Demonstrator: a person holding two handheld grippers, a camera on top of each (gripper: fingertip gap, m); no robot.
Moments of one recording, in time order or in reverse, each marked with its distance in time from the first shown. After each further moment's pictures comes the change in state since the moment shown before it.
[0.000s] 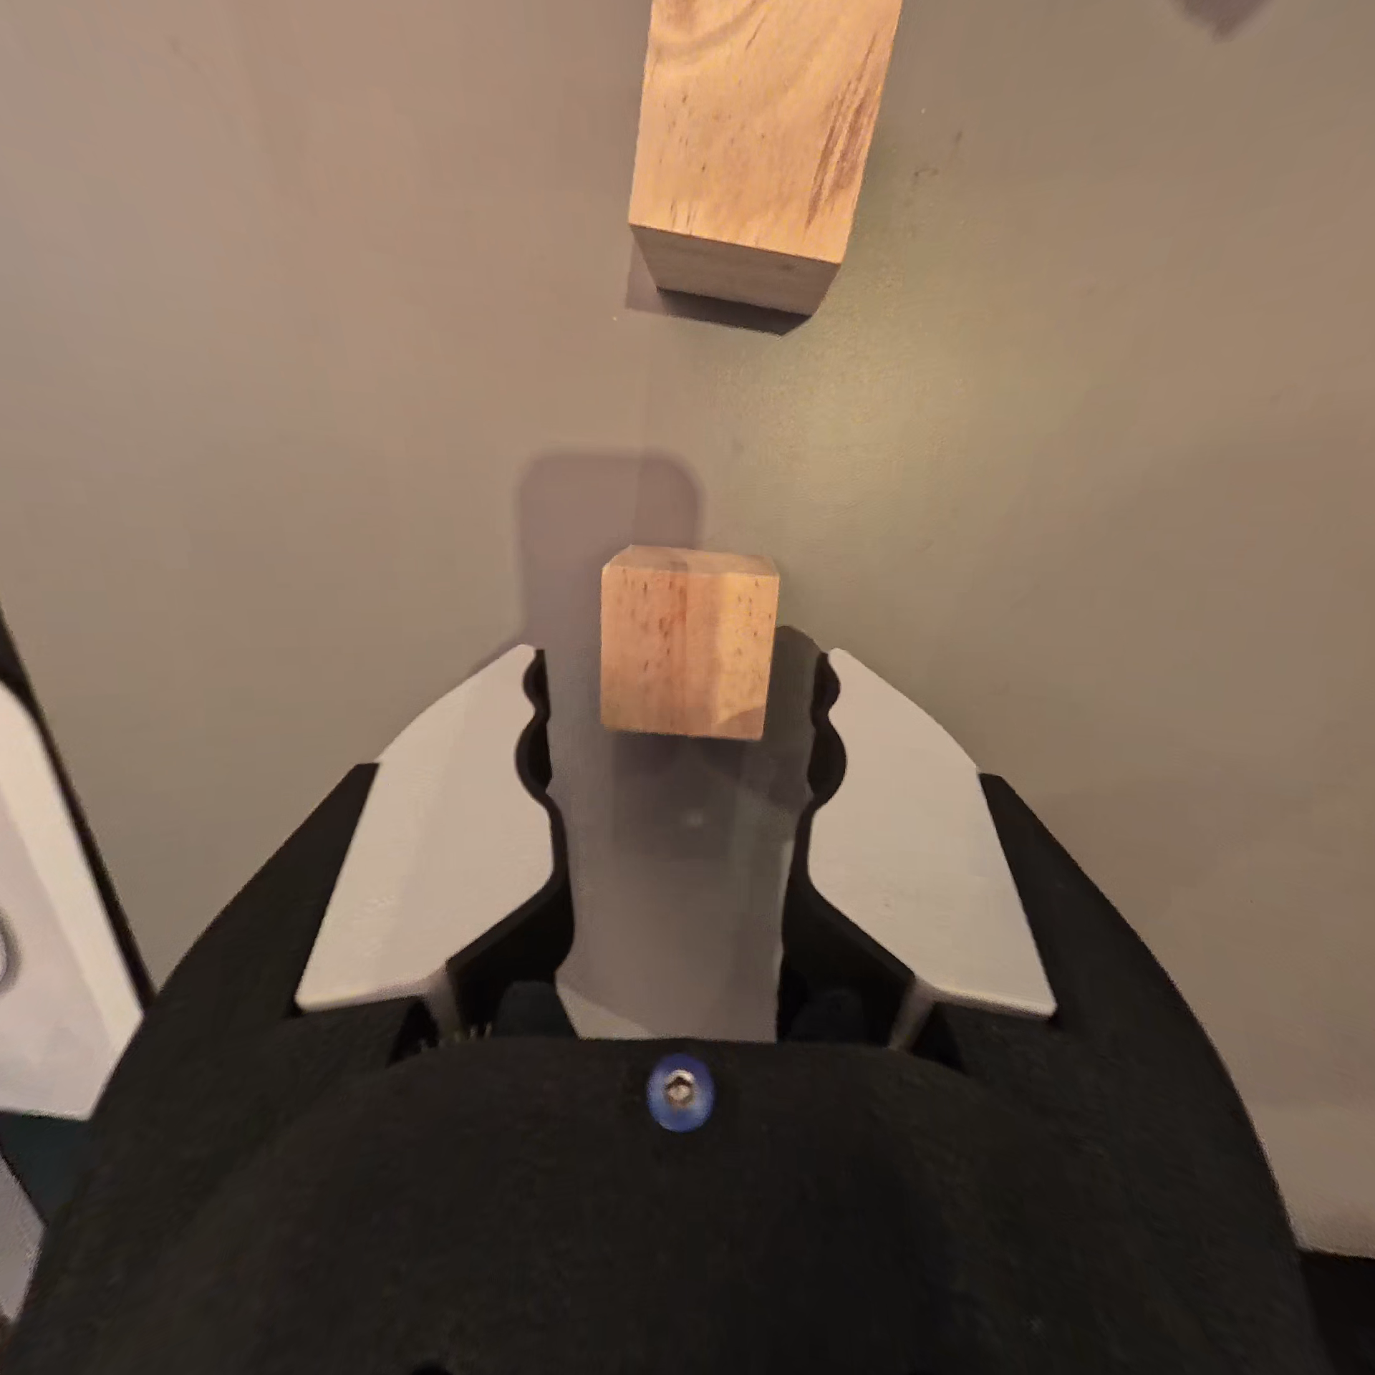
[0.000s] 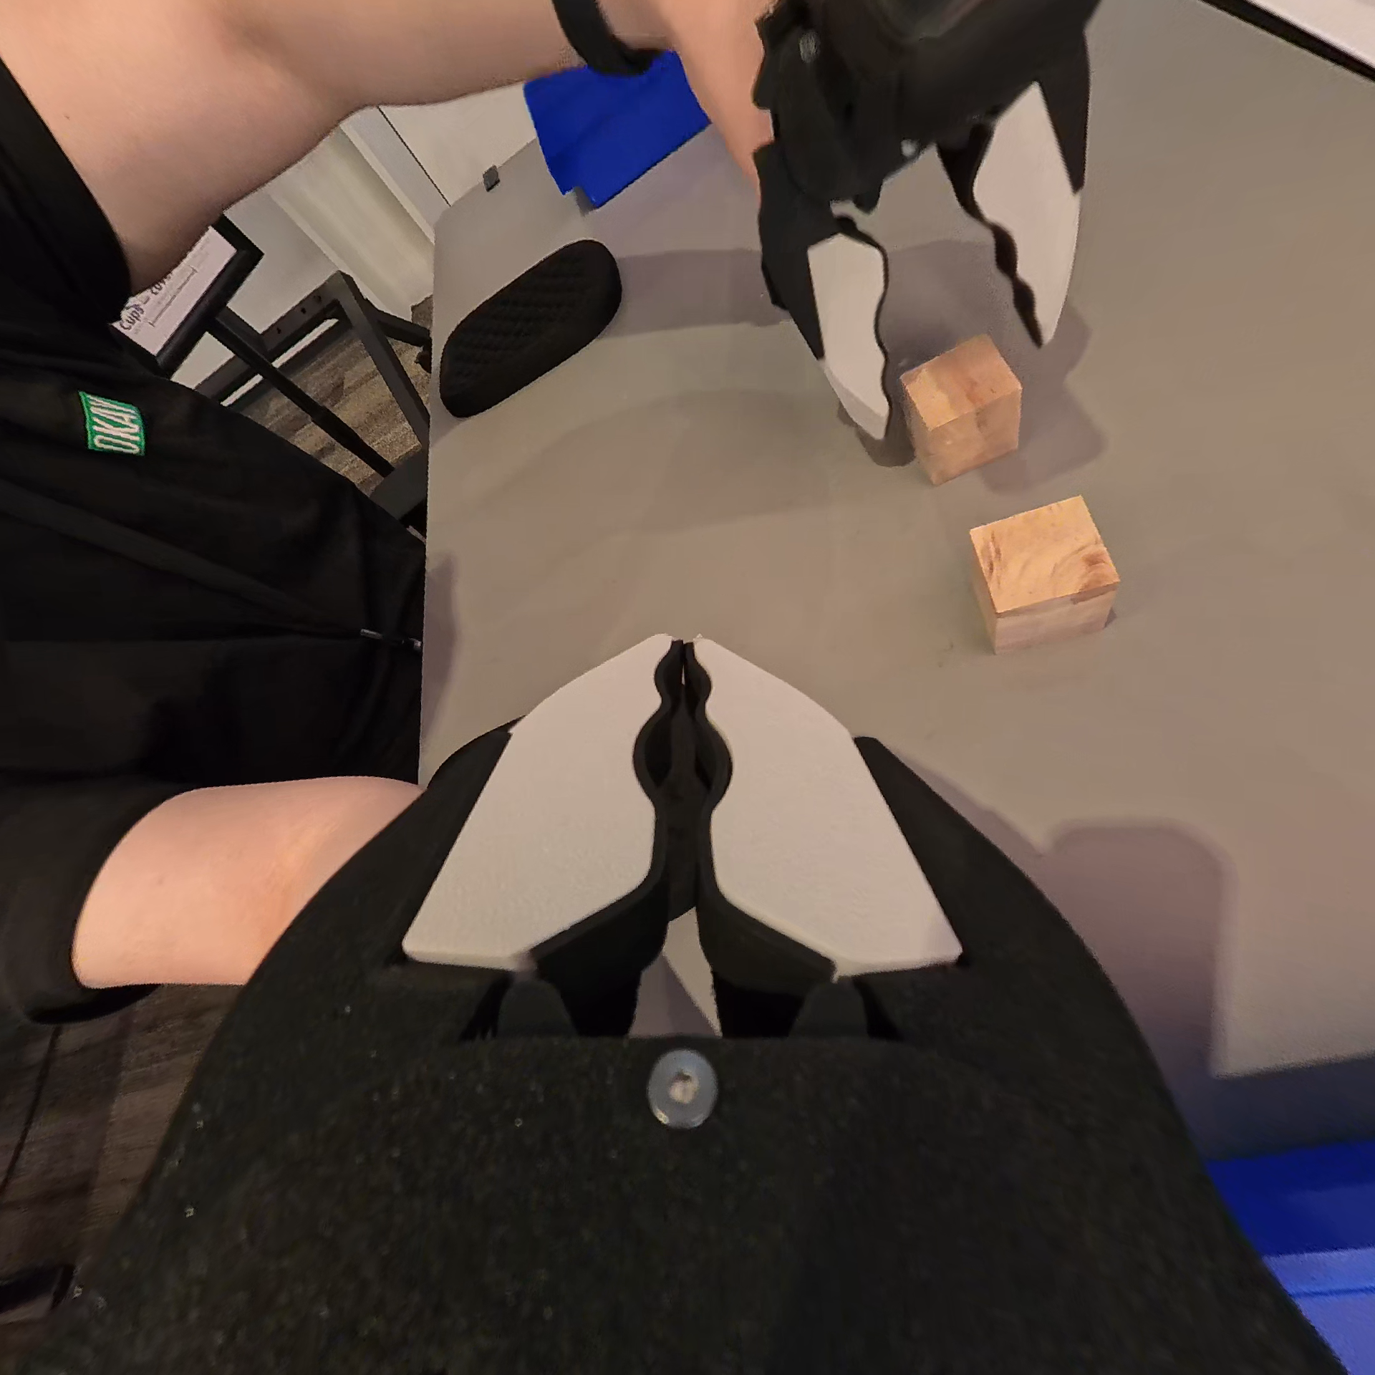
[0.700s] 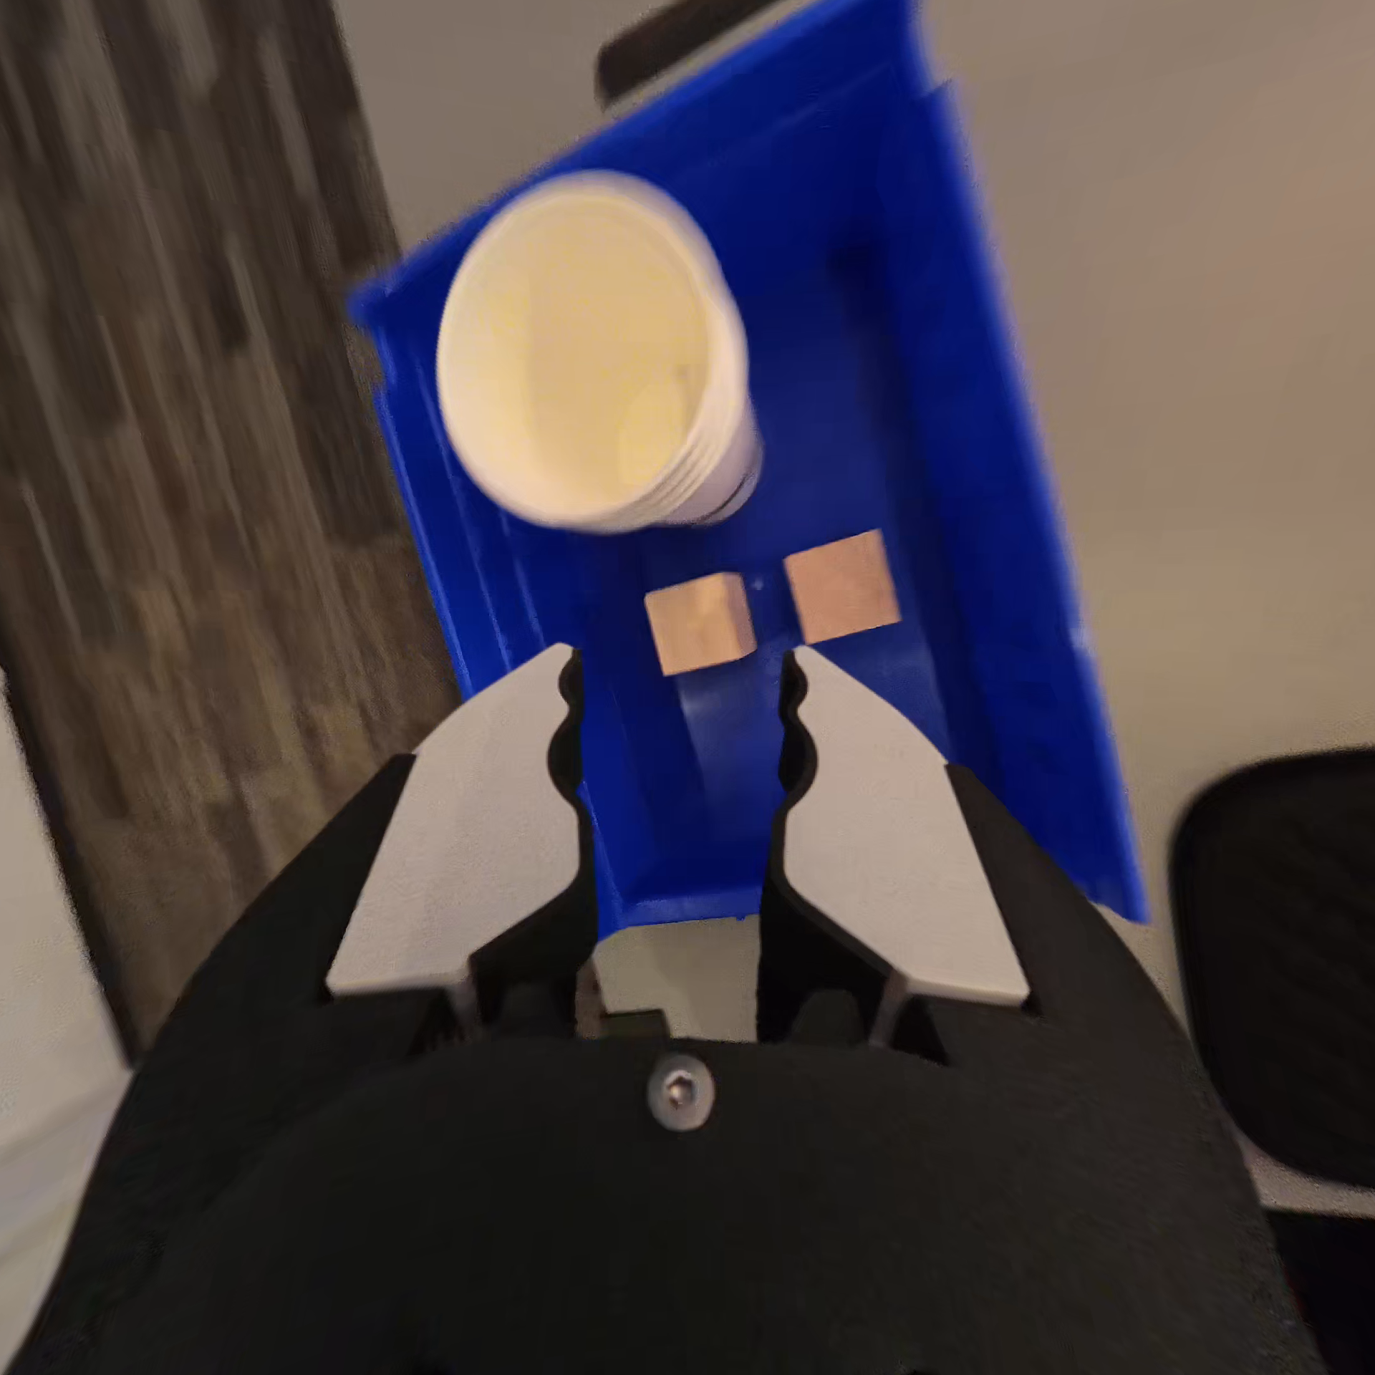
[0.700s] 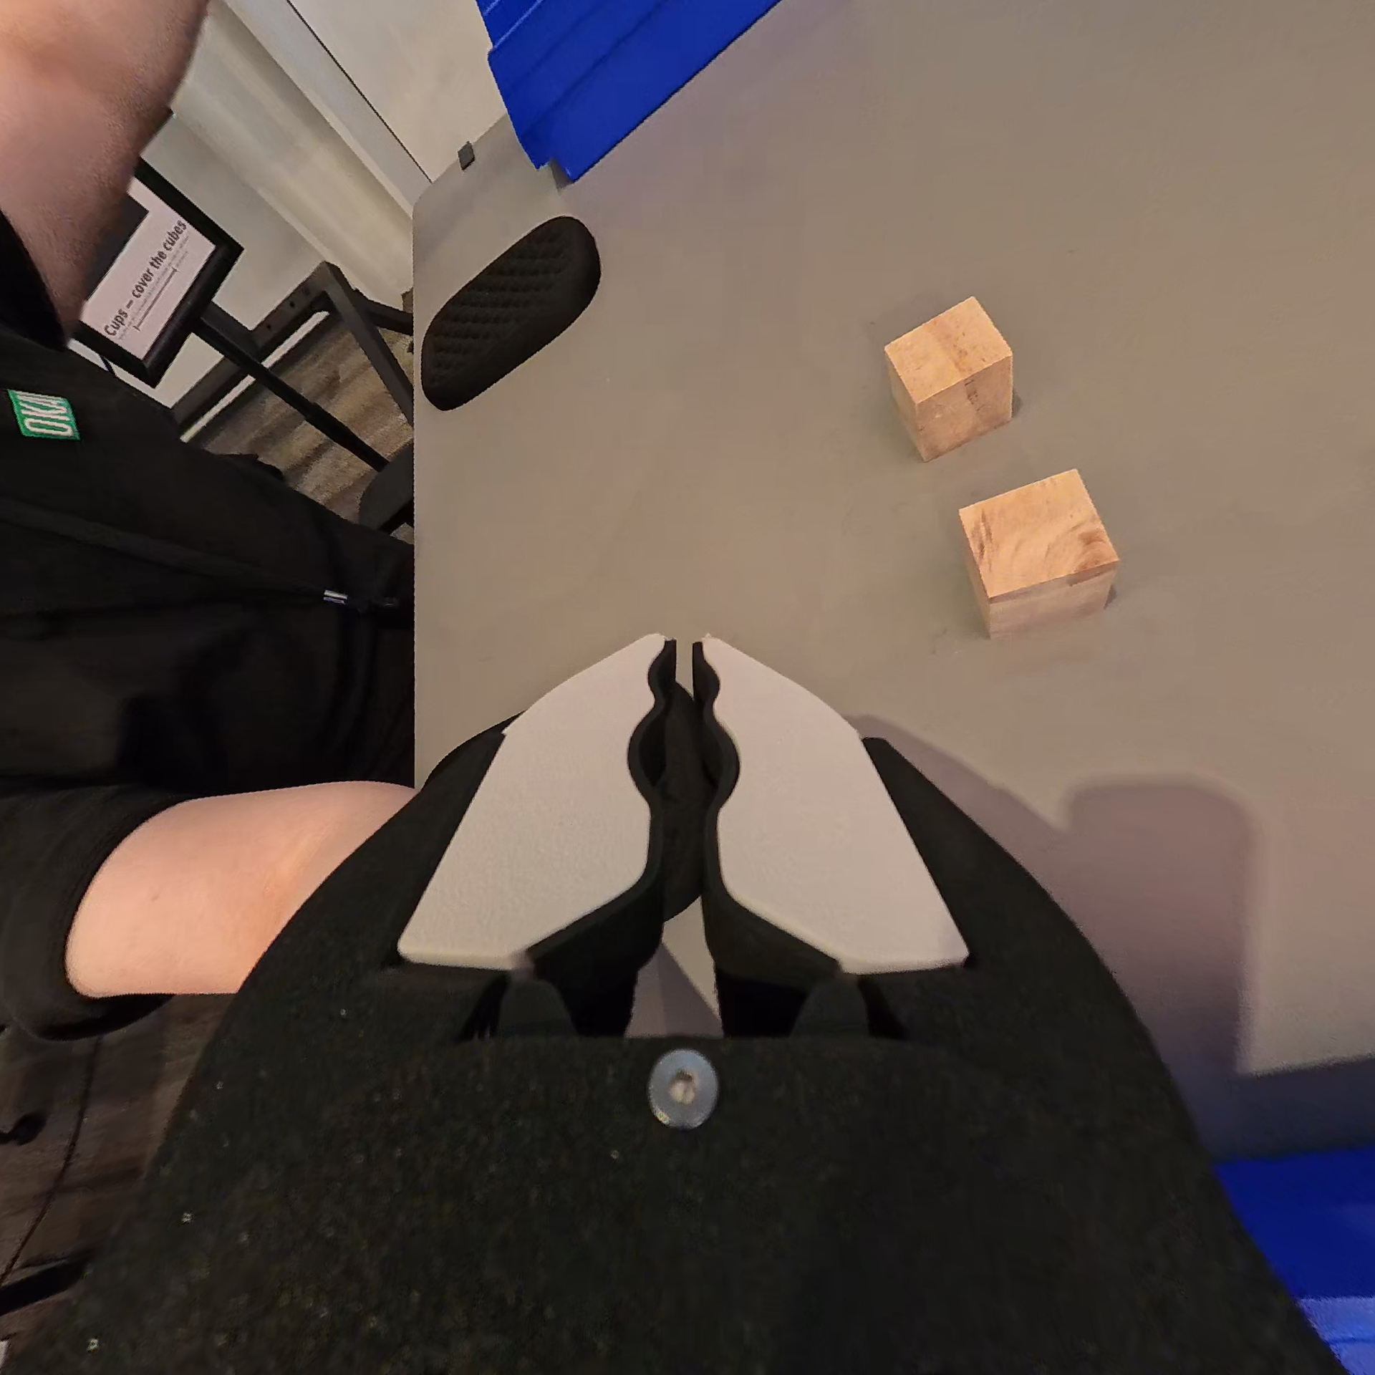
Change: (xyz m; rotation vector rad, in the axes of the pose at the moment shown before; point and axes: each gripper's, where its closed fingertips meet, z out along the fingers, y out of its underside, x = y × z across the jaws) left arm 0.019 0.494 -0.240 -0.069 -0.579 -1.179; right arm 0.009 0.003 0.007 -0.034 0.003 0.046
